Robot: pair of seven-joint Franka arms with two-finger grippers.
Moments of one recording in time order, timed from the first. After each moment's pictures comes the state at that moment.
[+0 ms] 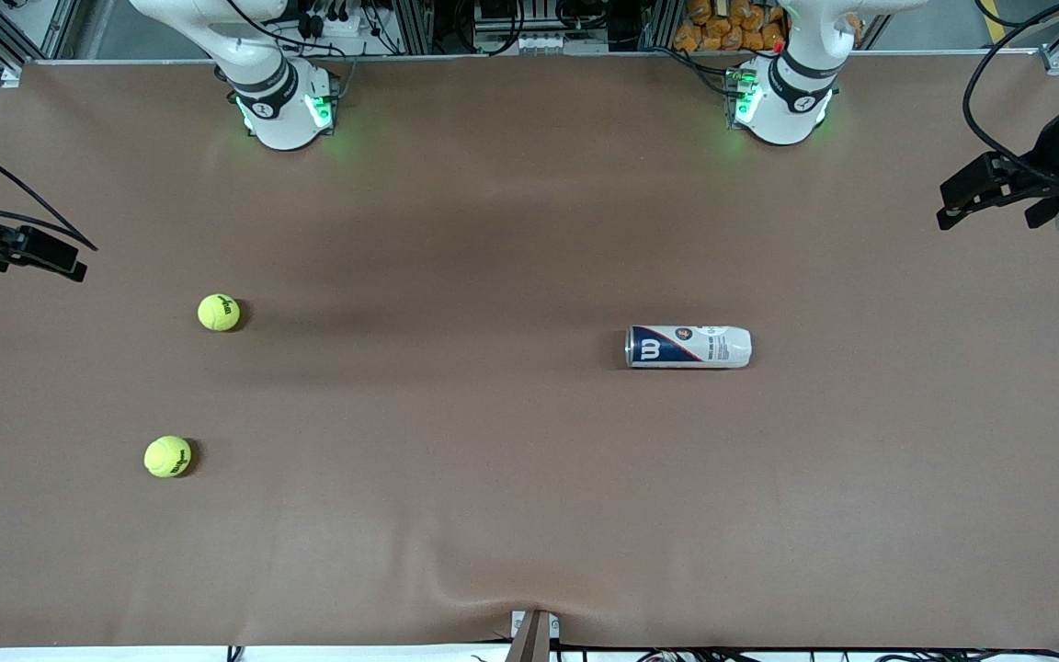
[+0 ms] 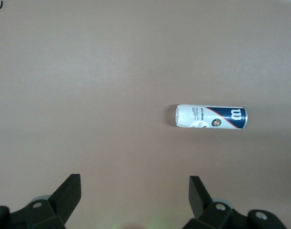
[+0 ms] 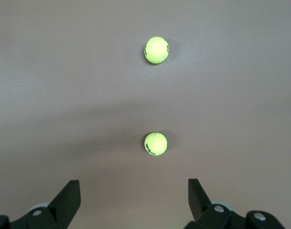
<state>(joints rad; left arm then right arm) -0.04 0.00 -0.06 -1.48 0.00 1.47 -0.11 -0.03 0.06 -0.04 -1.56 0.00 1.55 0.08</state>
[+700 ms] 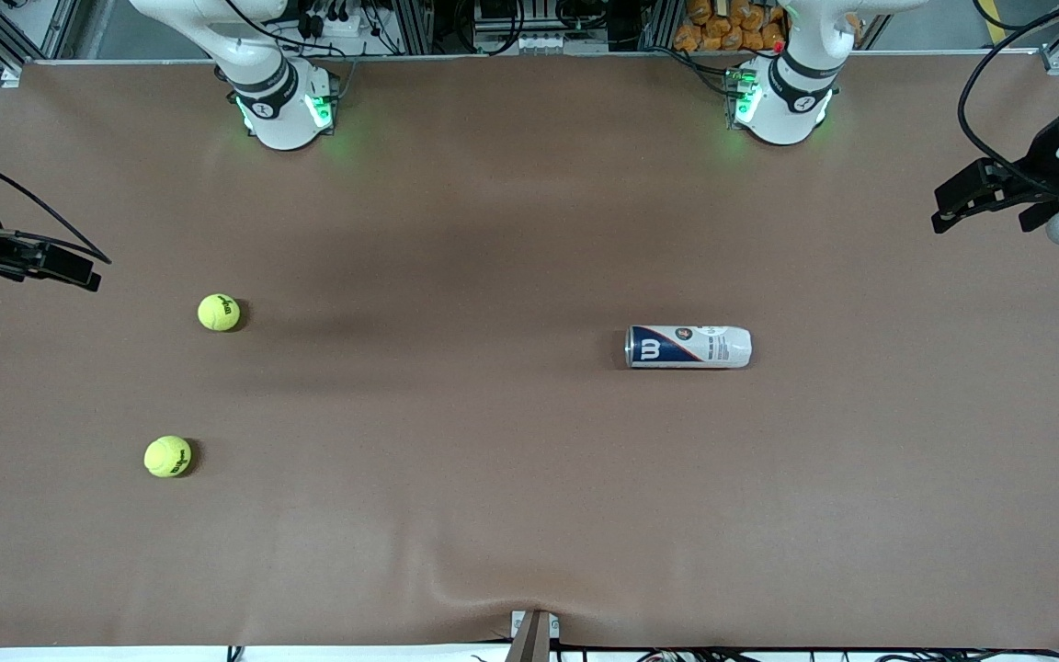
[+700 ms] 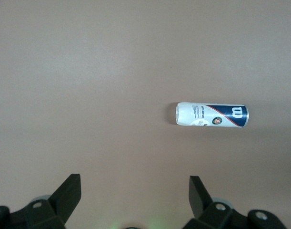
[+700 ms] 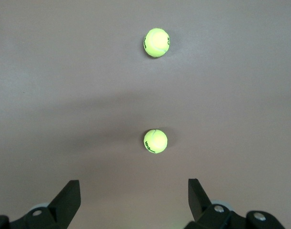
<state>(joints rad) -0.04 0.01 -0.06 -1.48 0.00 1.47 -0.11 -0.03 0.09 -0.04 -1.57 0.00 1.55 0.08</state>
